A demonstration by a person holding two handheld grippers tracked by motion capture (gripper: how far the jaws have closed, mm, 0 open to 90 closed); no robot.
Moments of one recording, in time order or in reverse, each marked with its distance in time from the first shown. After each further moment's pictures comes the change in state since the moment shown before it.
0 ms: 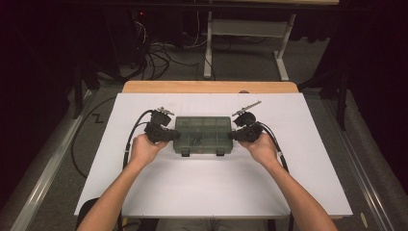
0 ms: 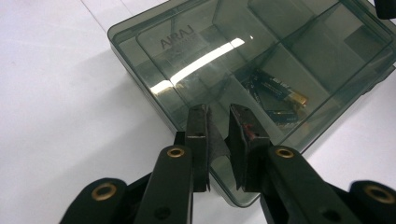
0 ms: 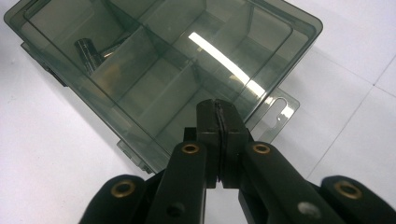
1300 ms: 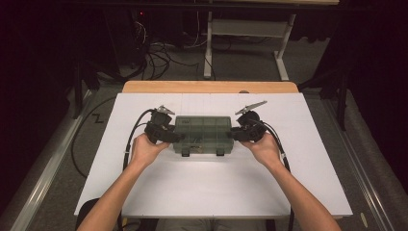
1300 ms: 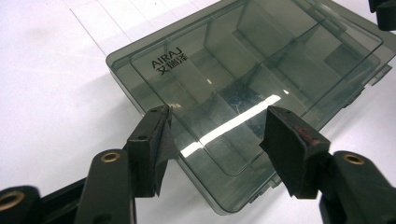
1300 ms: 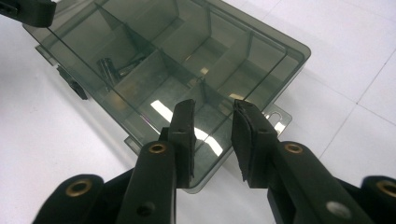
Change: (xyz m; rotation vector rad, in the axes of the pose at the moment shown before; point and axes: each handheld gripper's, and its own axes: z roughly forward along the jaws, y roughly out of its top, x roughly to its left) left arm -0.011 0.002 -0.012 -0.081 0.016 0.022; right arm 0.004 -0.002 -0.019 -0.093 0.002 -0.018
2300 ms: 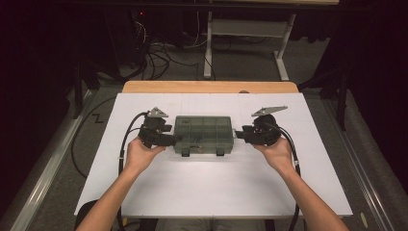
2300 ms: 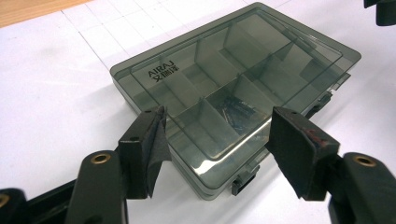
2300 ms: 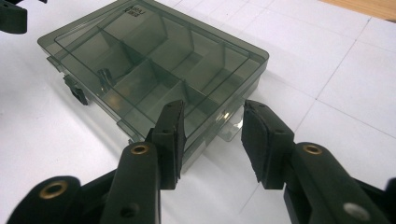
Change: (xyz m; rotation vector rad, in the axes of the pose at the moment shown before) left arm -0.006 -0.014 -0.023 -0.096 -0.009 0.013; right arm -0.013 -0.025 -0.030 -0.130 -0.012 0.025
